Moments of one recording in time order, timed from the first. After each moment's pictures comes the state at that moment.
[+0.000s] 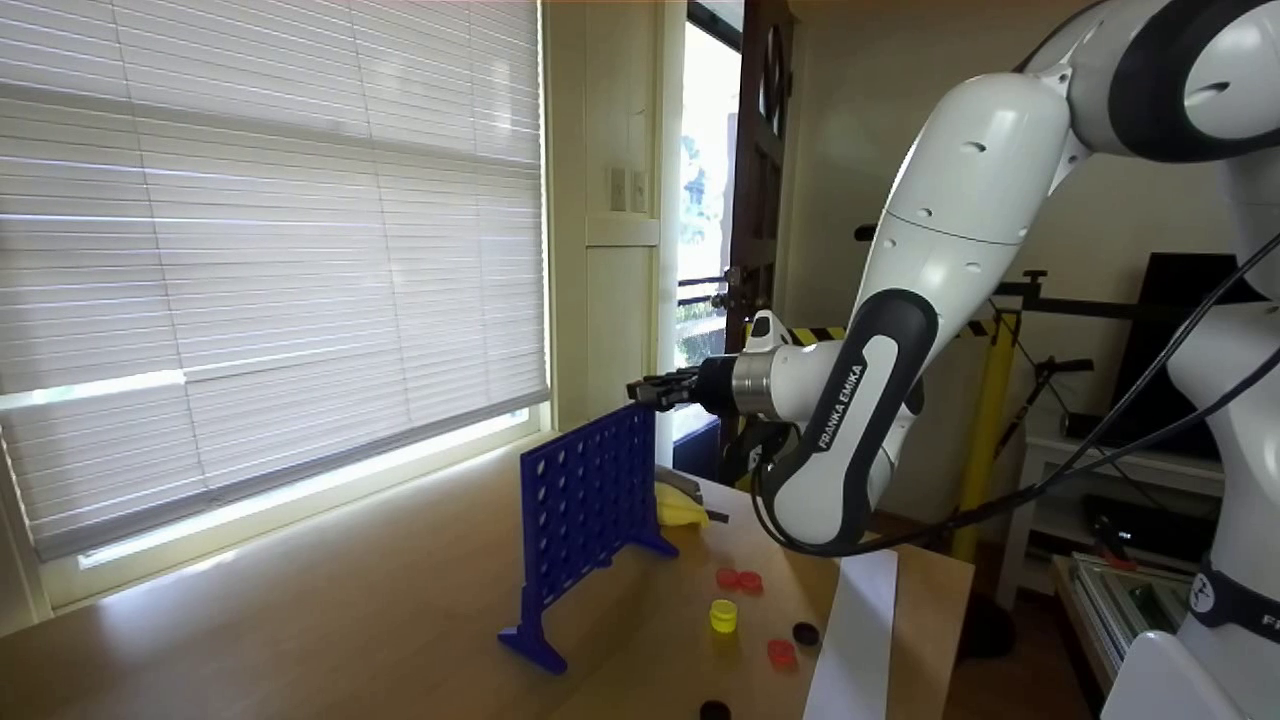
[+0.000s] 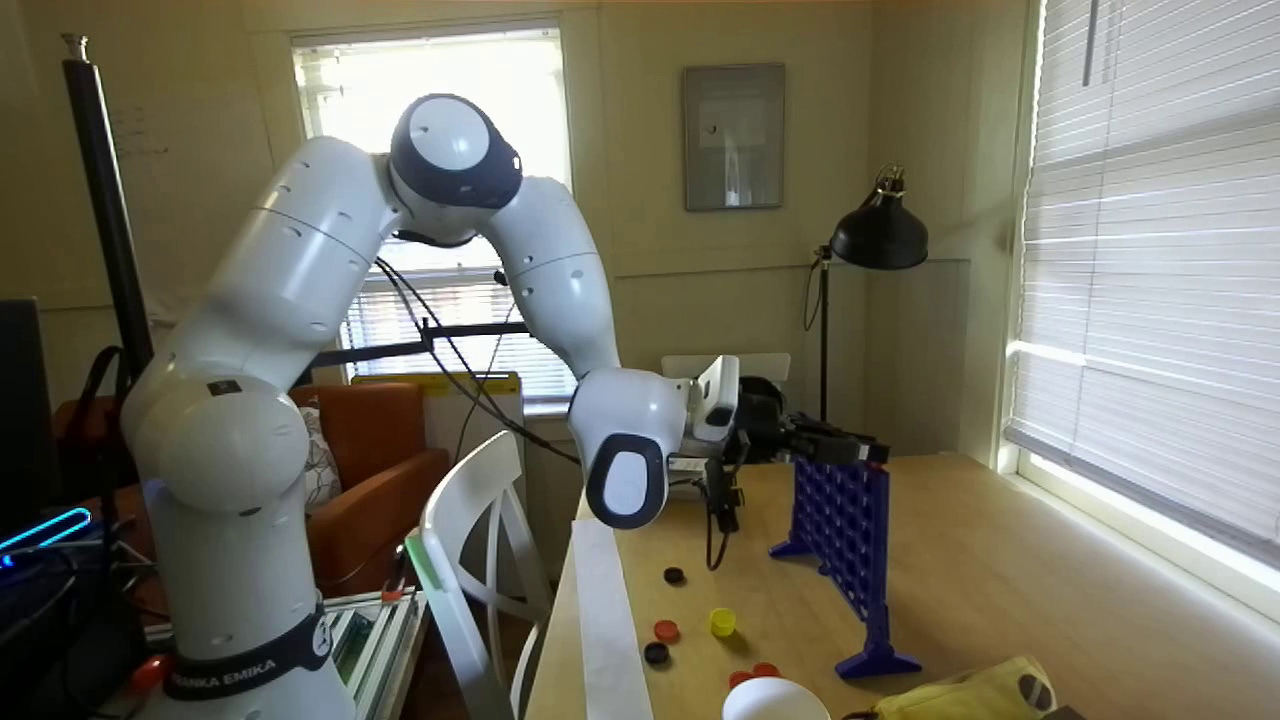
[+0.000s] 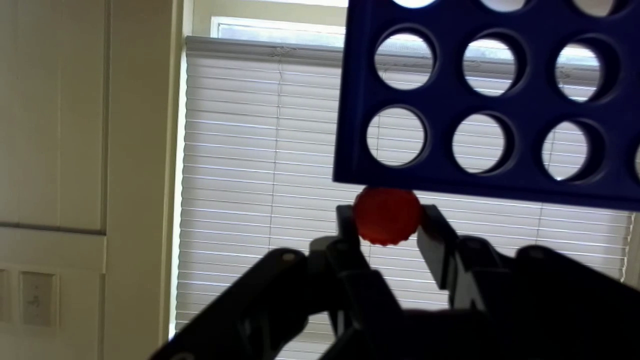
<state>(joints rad) 0.65 0.58 -0.50 -2.41 0.43 4.22 0.07</state>
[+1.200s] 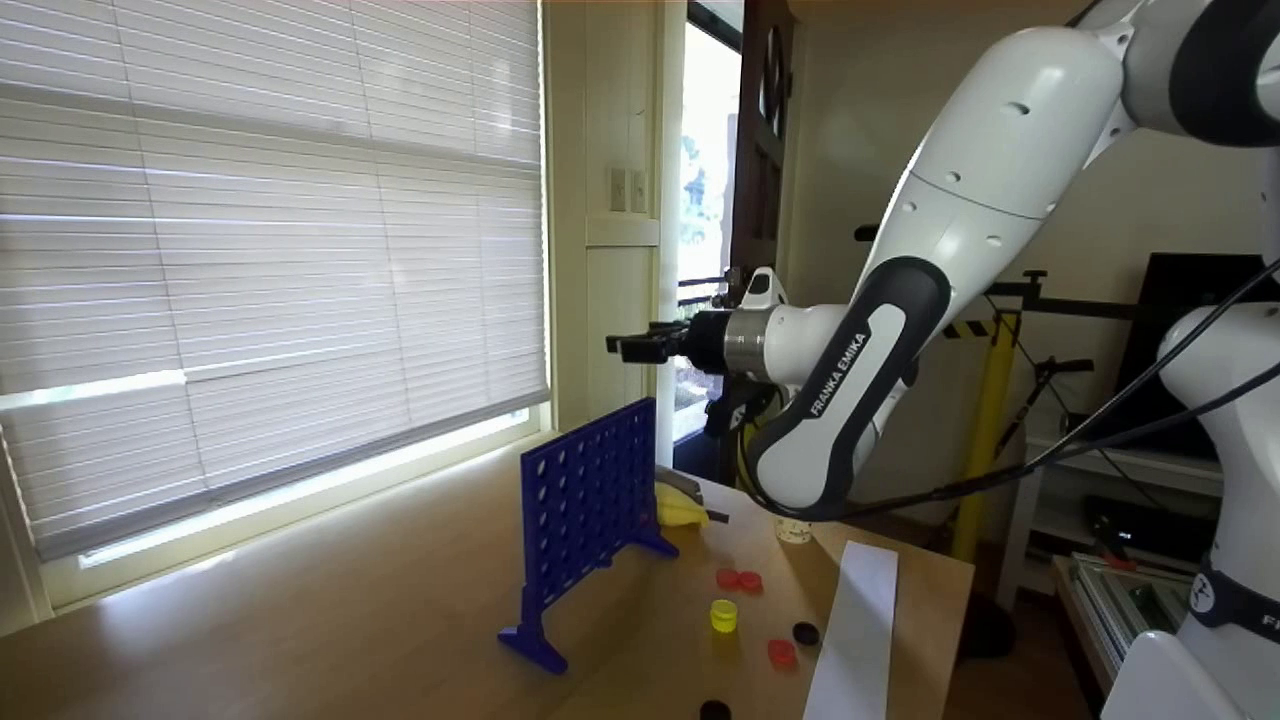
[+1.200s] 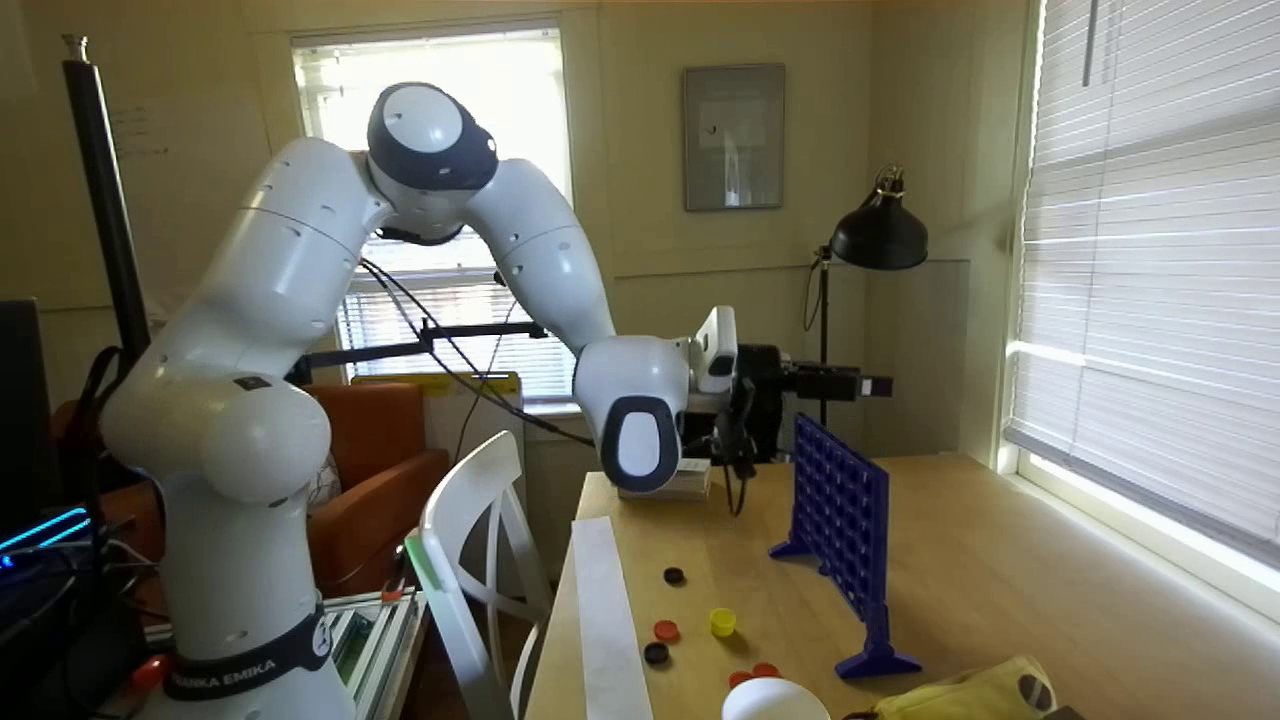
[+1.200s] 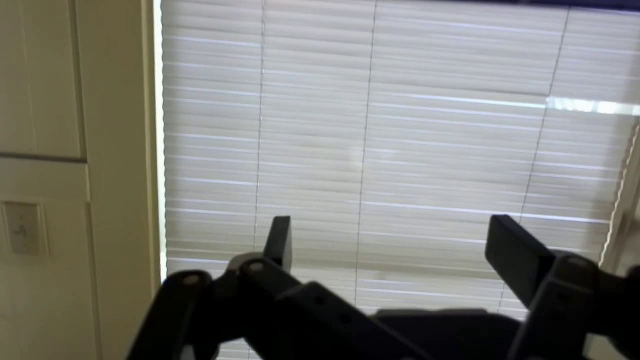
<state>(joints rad) 0.85 0.55 -0.72 -2.38 0.43 4.22 0.11</state>
